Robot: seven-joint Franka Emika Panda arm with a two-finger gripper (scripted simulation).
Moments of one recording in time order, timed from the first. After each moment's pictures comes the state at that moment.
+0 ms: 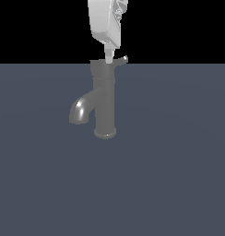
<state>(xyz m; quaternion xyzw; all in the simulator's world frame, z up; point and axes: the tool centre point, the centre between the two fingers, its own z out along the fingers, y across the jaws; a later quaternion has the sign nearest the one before) -0.022 0.008 0.297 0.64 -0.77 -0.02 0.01</state>
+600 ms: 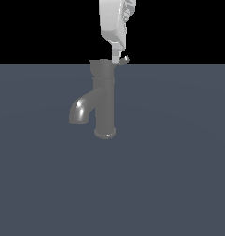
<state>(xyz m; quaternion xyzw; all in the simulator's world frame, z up) -0.012 -0.012 0.297 0.63 -0.77 -0.03 0.03</state>
